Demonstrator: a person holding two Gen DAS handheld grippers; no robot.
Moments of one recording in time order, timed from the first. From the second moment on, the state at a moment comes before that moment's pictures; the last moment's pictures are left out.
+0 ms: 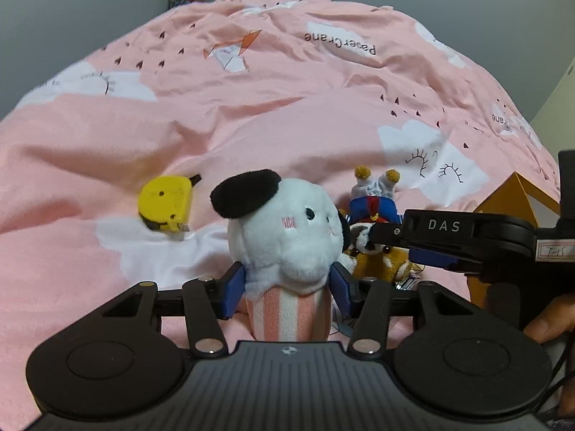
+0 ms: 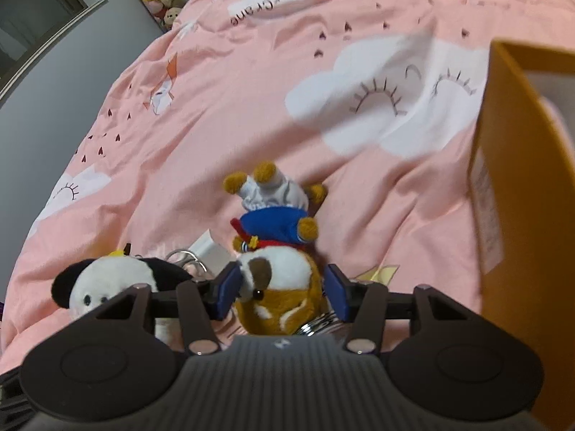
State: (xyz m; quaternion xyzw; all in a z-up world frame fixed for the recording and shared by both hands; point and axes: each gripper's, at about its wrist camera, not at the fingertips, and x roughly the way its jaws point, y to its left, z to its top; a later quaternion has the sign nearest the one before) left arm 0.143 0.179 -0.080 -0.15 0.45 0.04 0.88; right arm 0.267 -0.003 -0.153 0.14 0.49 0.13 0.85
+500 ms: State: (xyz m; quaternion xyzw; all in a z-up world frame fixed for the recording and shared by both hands) left arm 0.156 0.192 -0.105 -0.20 0.46 0.01 0.86; right arm 0.280 0.008 -0.181 0.16 0.52 0.16 0.82
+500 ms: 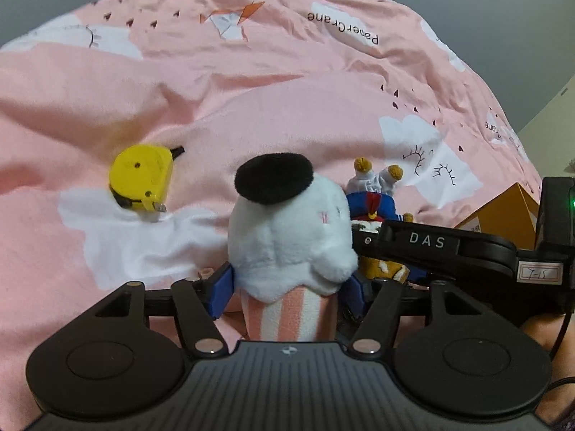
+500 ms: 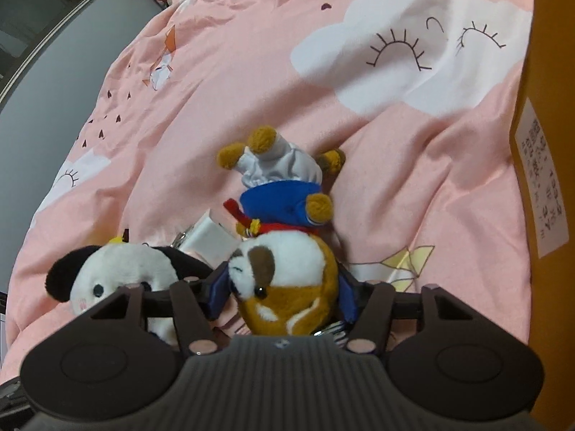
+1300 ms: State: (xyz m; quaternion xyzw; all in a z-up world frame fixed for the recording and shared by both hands) left arm 0.114 0.135 0.031 -0.18 0.33 -0.05 0.92; right arm 0.205 -0.054 -0.033 0.18 0.37 0.25 0.88
